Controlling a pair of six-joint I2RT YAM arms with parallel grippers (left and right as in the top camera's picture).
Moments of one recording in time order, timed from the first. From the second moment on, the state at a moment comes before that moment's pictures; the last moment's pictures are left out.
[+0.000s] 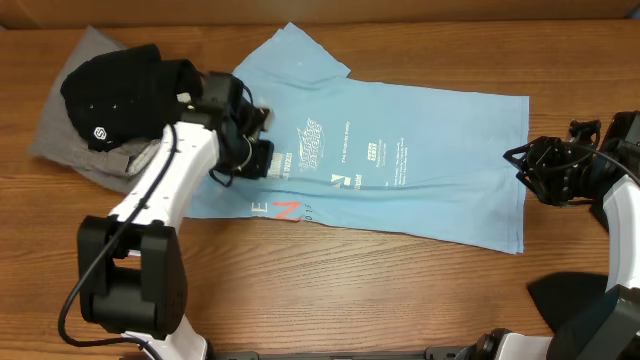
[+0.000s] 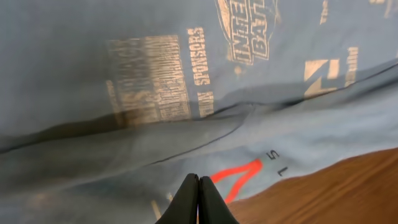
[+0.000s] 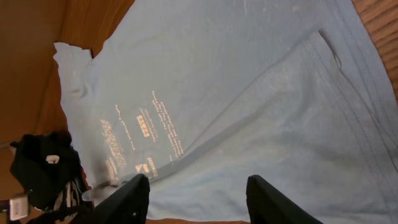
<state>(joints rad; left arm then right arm) -0.18 1.83 1.33 -0.89 0.27 0.04 -0.46 1.52 1.16 -0.89 -0.60 0.33</state>
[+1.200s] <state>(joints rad) -0.26 1.82 1.17 -0.80 0.22 0.06 -0.46 1.52 1.16 -0.88 -0.60 0.33</state>
